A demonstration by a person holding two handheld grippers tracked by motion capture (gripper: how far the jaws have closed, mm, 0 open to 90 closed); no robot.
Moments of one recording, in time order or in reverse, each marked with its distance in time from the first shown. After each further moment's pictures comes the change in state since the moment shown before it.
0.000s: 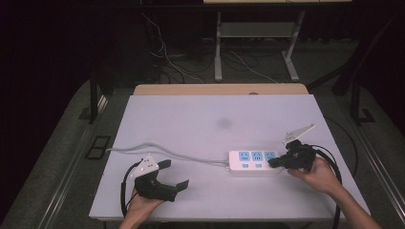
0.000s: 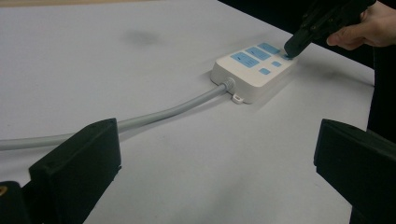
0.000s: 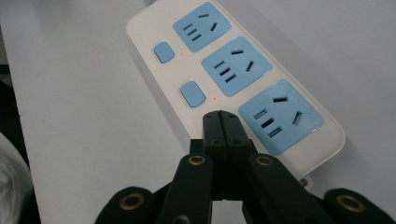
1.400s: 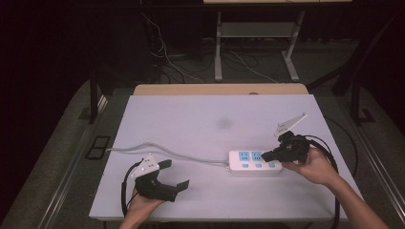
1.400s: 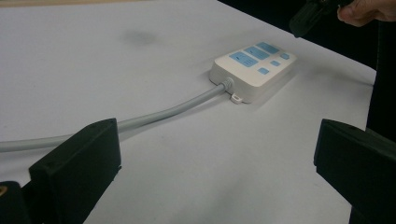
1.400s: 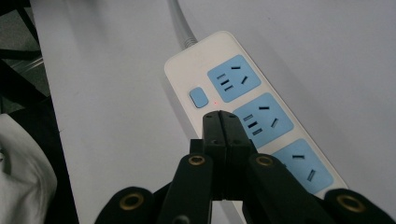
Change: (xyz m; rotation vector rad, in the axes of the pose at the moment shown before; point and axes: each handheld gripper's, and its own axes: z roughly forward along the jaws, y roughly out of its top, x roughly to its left) left arm 0.000 0.000 0.001 0.005 -0.005 0.004; right arm 0.021 0.044 -0.011 0.031 0.024 -0.079
